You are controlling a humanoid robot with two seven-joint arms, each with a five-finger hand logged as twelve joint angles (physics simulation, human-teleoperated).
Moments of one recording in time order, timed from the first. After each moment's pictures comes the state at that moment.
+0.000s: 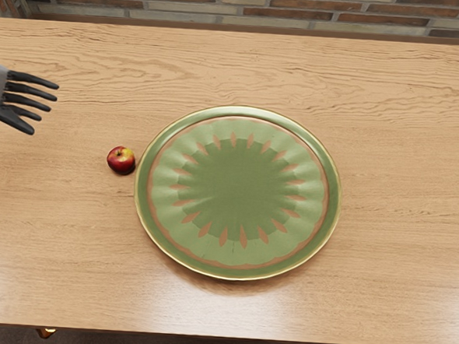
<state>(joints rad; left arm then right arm) -1.17 0.99 -0.21 -1.01 0.11 -0.61 0.39 -0.06 0.00 0.08 0.18 0.14 -0.09 0.12</state>
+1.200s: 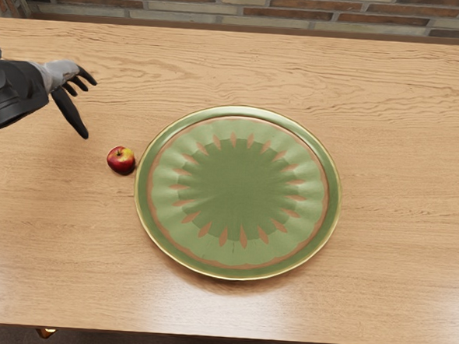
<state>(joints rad) -1.50 0.68 0.26 -1.34 0.55 0.23 0.61 -0.06 0.00 0.08 0.18 0.15 -0.09 0.12</state>
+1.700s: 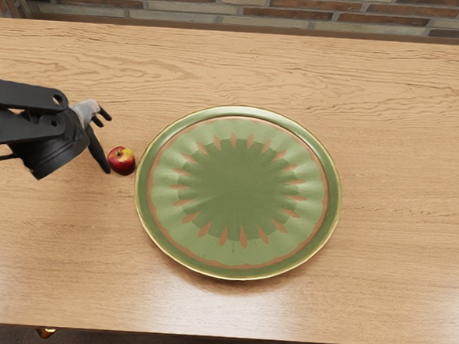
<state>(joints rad) -1.58 0.49 0.53 -1.41 0.30 0.52 0.61 -0.06 0.00 0.08 0.19 0.15 -0.09 0.12</state>
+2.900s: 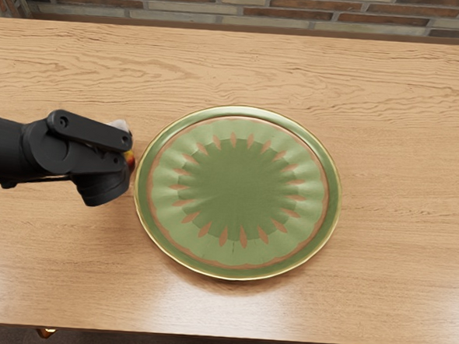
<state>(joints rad) -1.58 0.19 0.74 -1.28 0.22 0.60 0.61 -0.06 0.00 0.08 0.18 0.15 -0.09 0.12</state>
